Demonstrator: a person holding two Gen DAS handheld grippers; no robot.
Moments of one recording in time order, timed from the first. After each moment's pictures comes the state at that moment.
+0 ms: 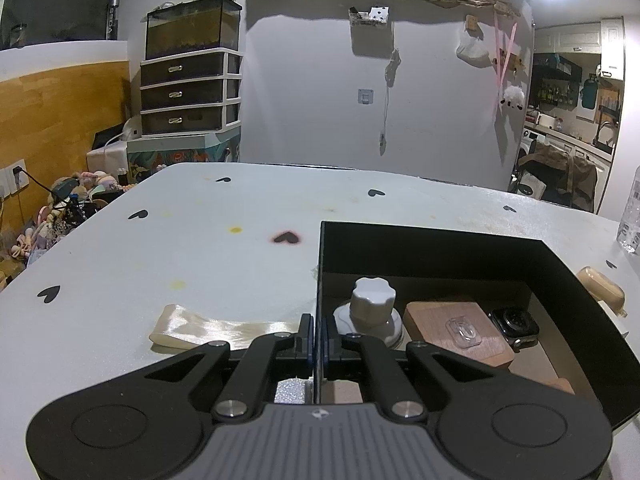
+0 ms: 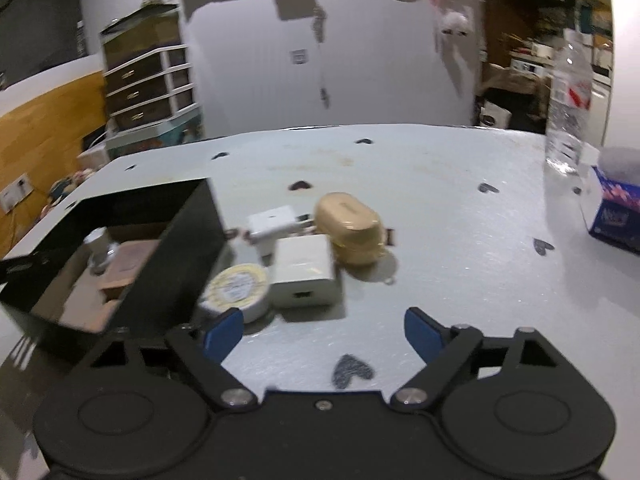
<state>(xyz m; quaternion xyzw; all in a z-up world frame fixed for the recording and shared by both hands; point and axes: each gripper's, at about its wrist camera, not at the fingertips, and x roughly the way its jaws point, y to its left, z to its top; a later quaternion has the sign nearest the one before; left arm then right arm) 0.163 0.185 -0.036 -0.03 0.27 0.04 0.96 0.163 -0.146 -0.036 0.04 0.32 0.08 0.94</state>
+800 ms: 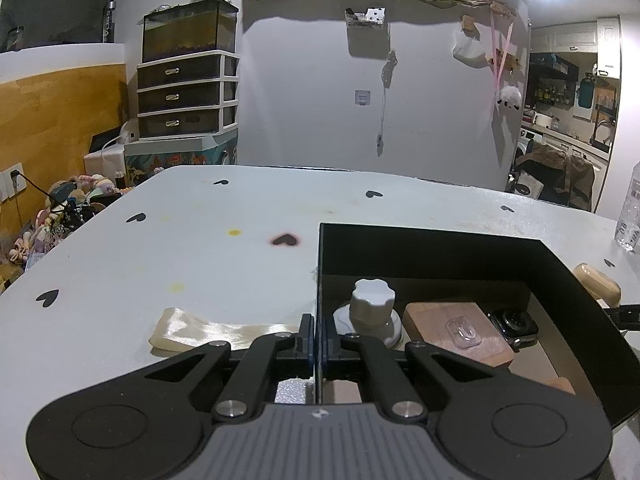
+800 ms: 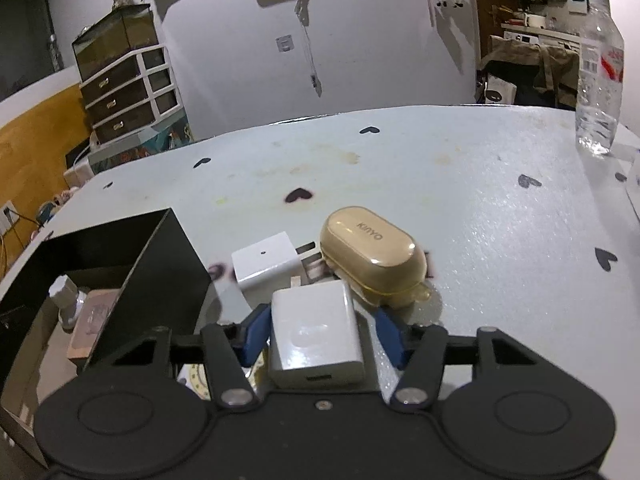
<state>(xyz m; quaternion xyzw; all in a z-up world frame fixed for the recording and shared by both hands) 0.165 0.185 -0.036 -0.02 0.27 0.04 0.96 0.231 -0.121 -0.051 0.07 0.35 0.09 0.93</state>
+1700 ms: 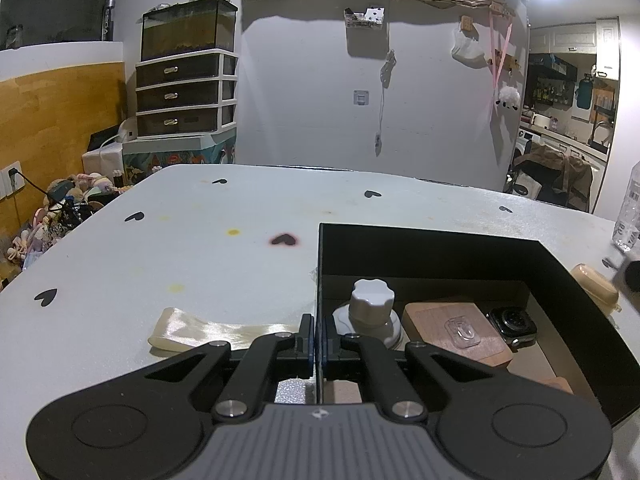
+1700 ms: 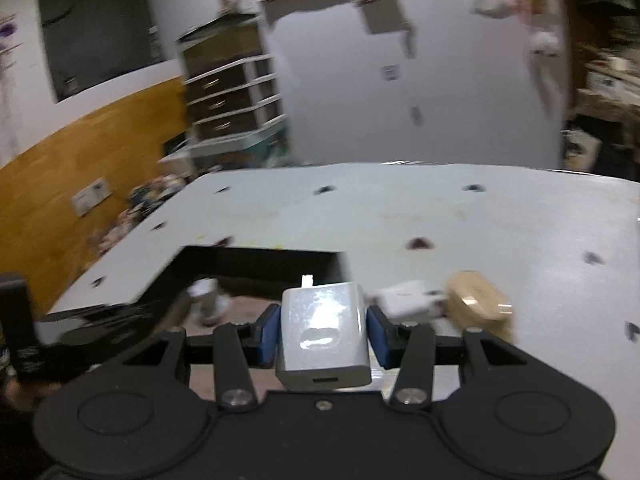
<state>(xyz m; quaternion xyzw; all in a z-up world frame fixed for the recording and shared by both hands) 0.165 0.184 -0.035 -0.03 0.27 0.04 0.96 0.188 -0.072 0.031 0.04 0.33 0.24 0.91</state>
